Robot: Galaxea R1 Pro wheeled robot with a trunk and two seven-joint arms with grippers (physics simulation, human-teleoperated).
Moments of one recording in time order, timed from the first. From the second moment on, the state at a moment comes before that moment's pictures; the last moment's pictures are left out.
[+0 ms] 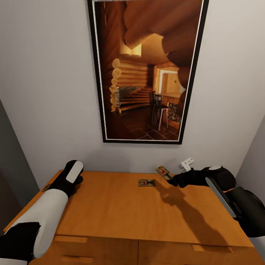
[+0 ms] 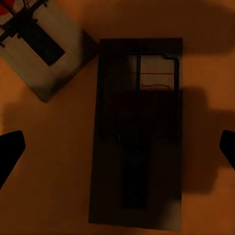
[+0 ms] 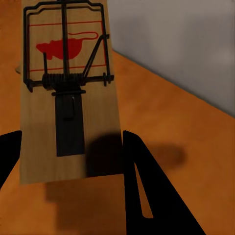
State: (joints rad) left arm -0.95 0.03 0.04 -0.65 0.74 0.73 1.07; right arm -0.63 -0.42 0.32 -1.55 -0.17 1.04 0.47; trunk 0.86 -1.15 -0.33
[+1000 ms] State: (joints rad) left arm -0.95 0.03 0.04 -0.65 0.74 0.73 1.08; right arm -0.63 -0.41 0.30 -1.54 -0.17 1.04 0.48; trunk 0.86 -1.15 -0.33
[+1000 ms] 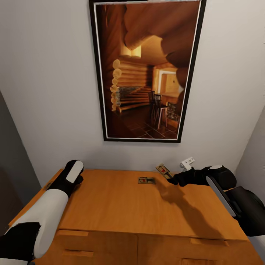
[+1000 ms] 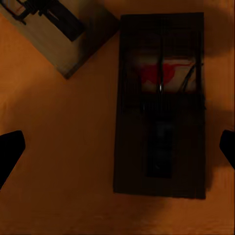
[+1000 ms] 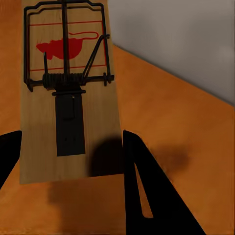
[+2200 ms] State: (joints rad) left arm -0.95 0.03 0.04 -0.66 0.73 0.73 1.08; right arm -0.63 -0.41 0.30 -1.54 -0.17 1.04 0.48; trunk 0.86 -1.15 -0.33
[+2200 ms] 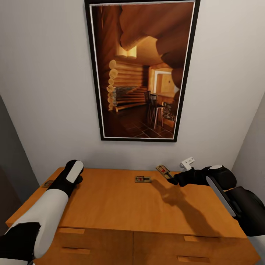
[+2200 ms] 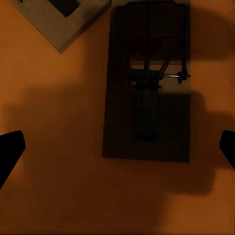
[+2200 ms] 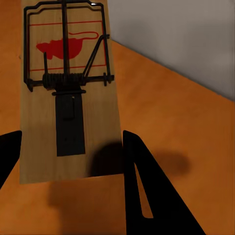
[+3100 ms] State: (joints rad) left arm -0.95 0.03 0.04 -0.66 0.73 0.72 1.08; right arm -0.63 -0.41 0.30 -1.54 -0.17 1.04 0.48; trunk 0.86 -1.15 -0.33
